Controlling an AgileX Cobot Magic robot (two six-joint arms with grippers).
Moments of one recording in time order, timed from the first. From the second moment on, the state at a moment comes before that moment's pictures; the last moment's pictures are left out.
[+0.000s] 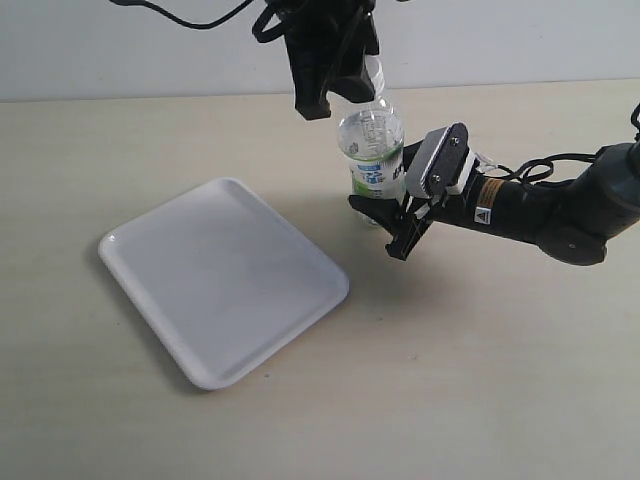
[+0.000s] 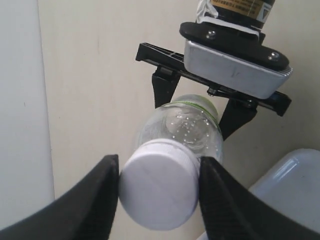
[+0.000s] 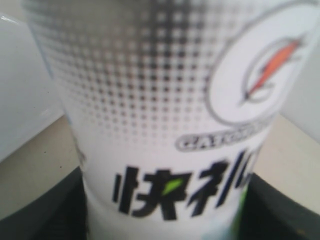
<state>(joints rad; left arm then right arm) -0.69 2.04 -1.96 -0.20 0.98 1.21 0.00 2.32 -1.00 -0.89 -1.06 -0.04</state>
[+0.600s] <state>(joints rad) -0.69 2.04 -1.96 -0.20 0.95 0.24 0.00 2.32 -1.00 -0.88 -1.06 -0.04</state>
